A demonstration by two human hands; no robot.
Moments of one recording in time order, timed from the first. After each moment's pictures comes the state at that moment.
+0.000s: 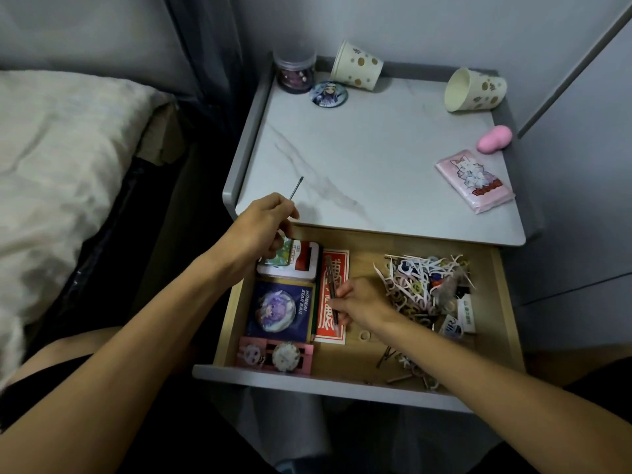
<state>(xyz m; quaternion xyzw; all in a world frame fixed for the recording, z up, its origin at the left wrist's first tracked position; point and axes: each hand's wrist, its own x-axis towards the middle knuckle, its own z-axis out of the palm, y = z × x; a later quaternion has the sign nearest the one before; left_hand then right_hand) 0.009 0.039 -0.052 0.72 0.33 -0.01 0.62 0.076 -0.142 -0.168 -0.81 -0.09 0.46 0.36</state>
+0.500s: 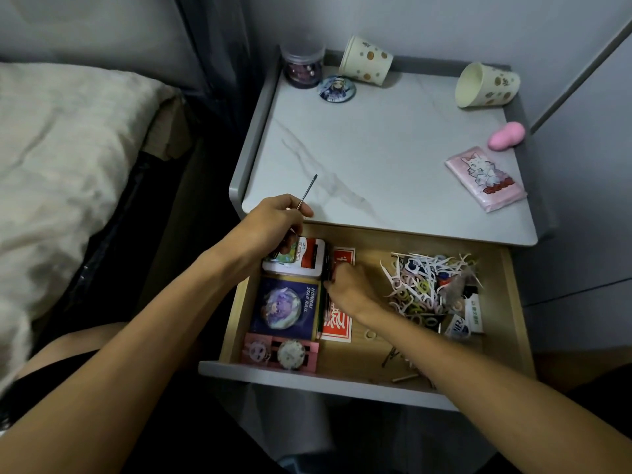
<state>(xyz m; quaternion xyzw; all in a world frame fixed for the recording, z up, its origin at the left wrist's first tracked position) 0.014 0.040 -0.055 0.73 0.33 -0.03 0.60 0.077 -0.102 -0.178 -0.89 -0.20 0.34 0.24</state>
